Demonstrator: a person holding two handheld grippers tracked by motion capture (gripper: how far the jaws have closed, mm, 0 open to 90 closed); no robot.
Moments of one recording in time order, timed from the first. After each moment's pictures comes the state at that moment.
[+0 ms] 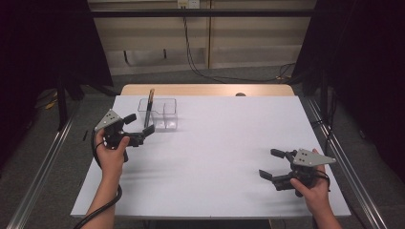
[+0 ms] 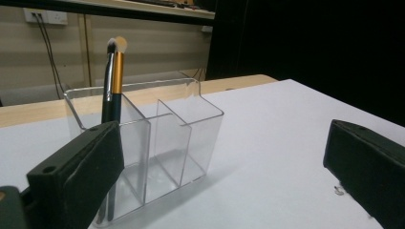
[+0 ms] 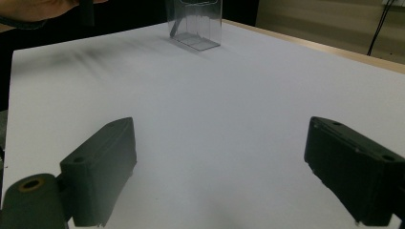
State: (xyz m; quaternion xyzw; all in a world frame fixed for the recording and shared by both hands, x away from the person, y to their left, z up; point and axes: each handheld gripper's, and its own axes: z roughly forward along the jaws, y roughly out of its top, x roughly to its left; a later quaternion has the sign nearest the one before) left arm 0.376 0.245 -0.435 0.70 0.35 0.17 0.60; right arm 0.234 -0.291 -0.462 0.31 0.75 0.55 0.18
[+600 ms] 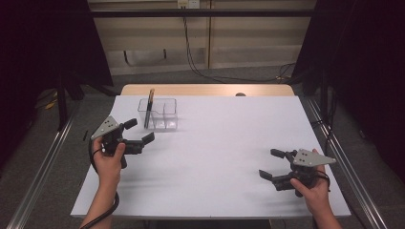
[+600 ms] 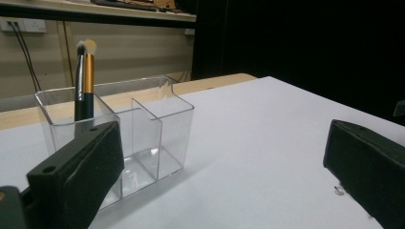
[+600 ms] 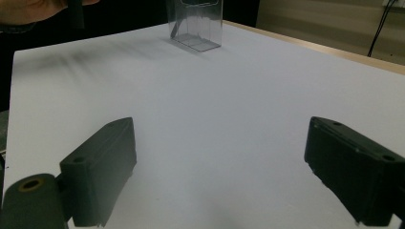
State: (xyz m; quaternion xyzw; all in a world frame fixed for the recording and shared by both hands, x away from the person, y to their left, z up) left arm 0.354 0.245 -0.434 0.71 0.32 0.16 0.61; right arm 0.234 -0.292 -0.462 0.31 0.75 0.55 0.18
